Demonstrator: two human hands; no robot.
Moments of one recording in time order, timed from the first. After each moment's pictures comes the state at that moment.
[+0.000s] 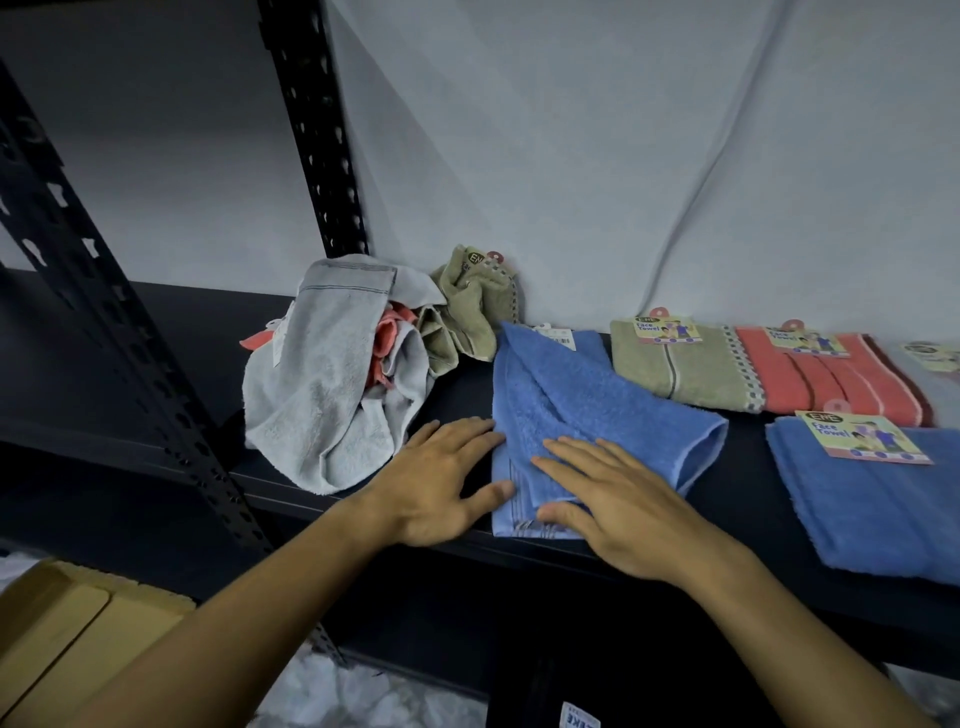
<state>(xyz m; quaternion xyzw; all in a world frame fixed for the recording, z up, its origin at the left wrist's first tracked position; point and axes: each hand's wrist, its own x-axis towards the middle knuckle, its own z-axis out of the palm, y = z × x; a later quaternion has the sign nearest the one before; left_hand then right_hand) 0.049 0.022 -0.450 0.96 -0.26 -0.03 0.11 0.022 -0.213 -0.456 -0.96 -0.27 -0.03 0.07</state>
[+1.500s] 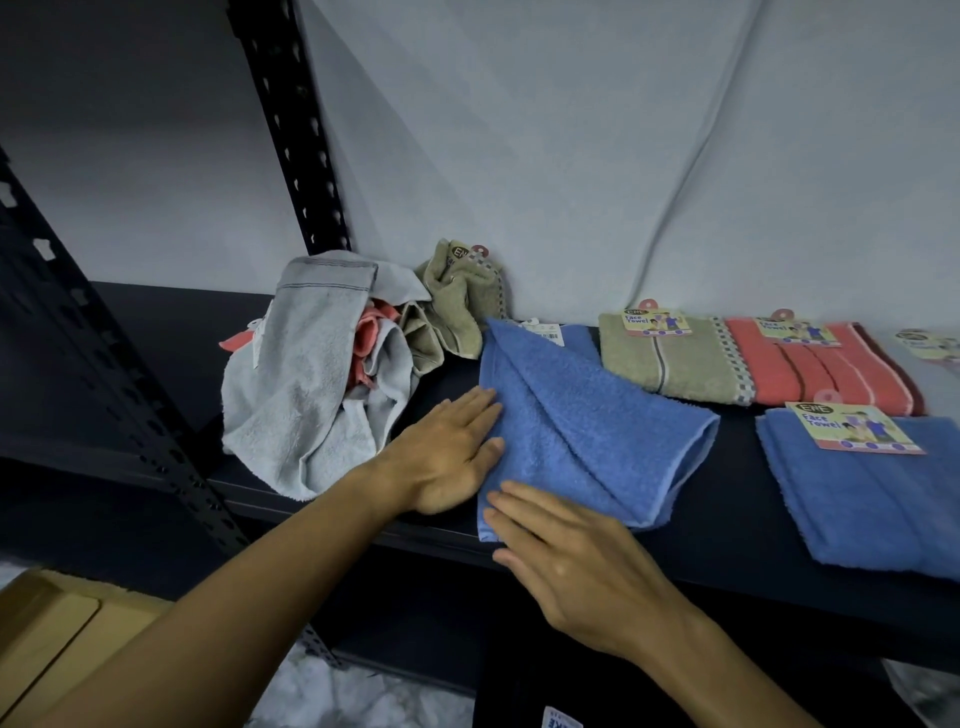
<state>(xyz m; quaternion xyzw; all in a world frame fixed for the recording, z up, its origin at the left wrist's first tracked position) 0.079 -0.001 -0.441 0.96 -0.25 -0.07 0.10 -0.015 -0.186 -0.480 -0.89 -0.37 -0.25 0.10</state>
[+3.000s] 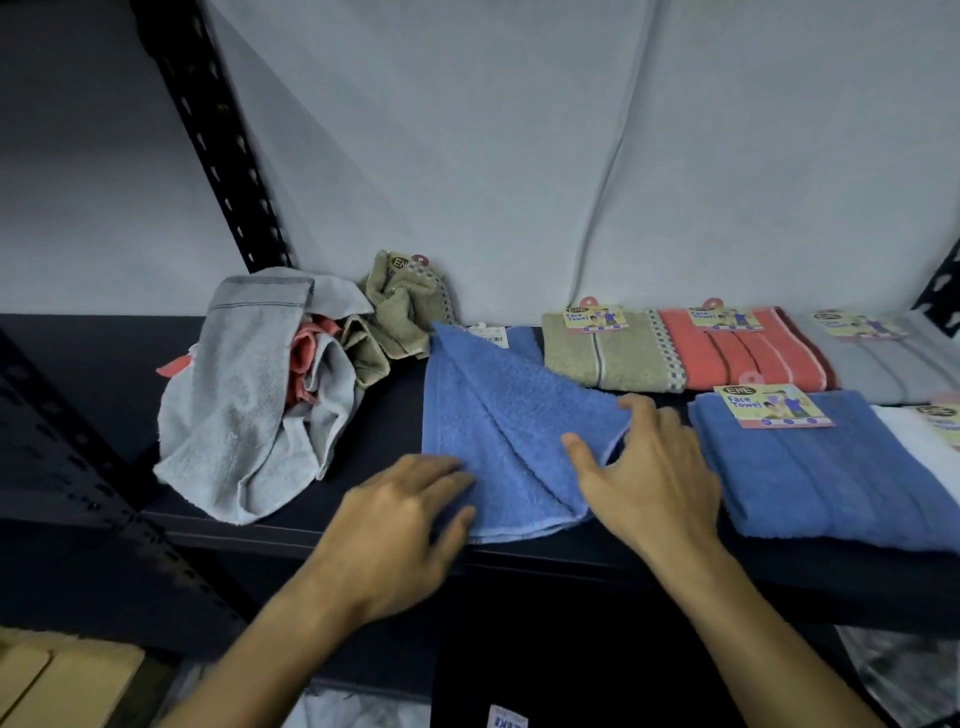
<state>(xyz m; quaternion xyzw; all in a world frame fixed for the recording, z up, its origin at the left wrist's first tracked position) 0.010 -0.012 -0.457 0.93 -0.30 0.20 0.09 -0.007 -0.244 -0.424 -0.94 0.18 -0.16 0.23</state>
